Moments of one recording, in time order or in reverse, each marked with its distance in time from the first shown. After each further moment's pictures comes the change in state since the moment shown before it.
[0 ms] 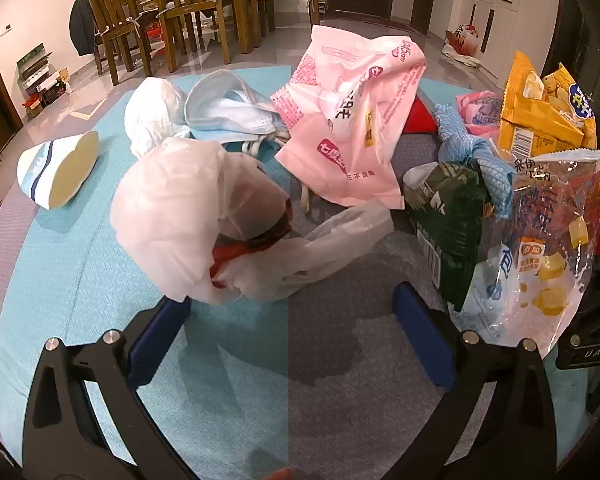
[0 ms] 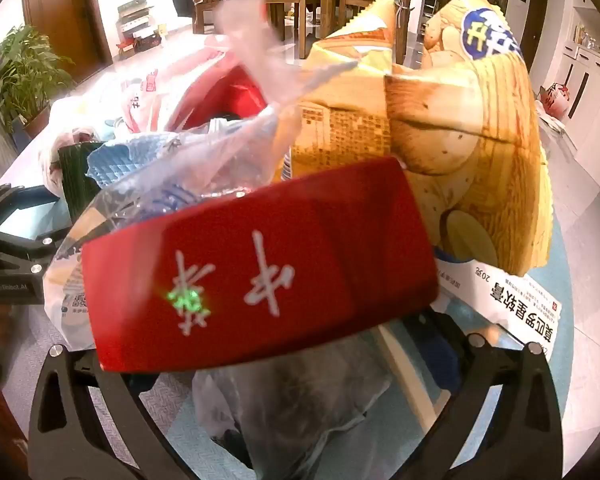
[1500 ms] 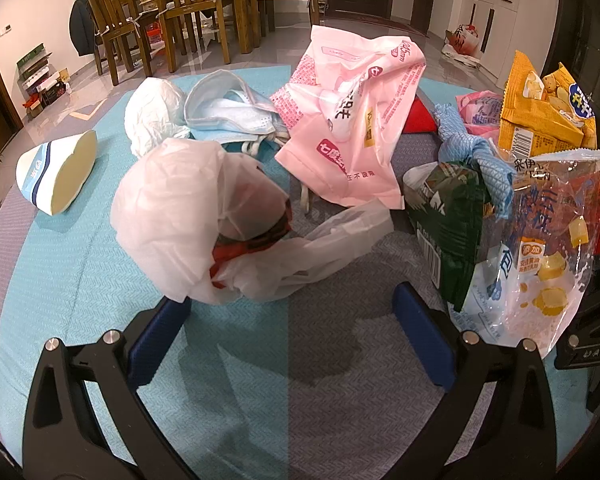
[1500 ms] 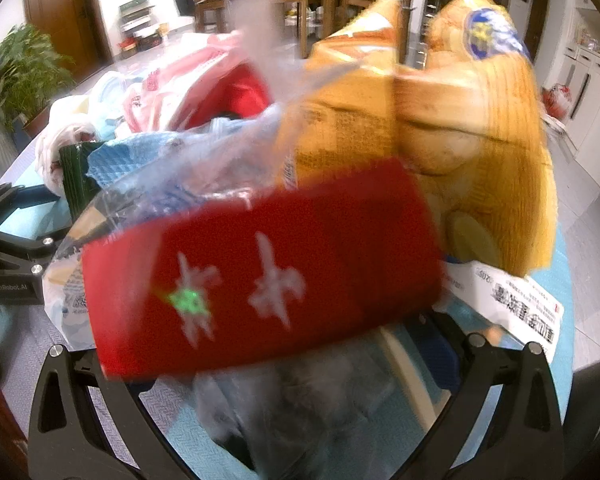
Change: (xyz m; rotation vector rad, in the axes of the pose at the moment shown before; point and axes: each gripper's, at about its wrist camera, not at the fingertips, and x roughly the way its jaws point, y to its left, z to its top) left arm 0.000 0.000 0.000 -0.002 -0.001 -0.002; right arm 0.003 0.003 0.005 -0.016 0.001 0.010
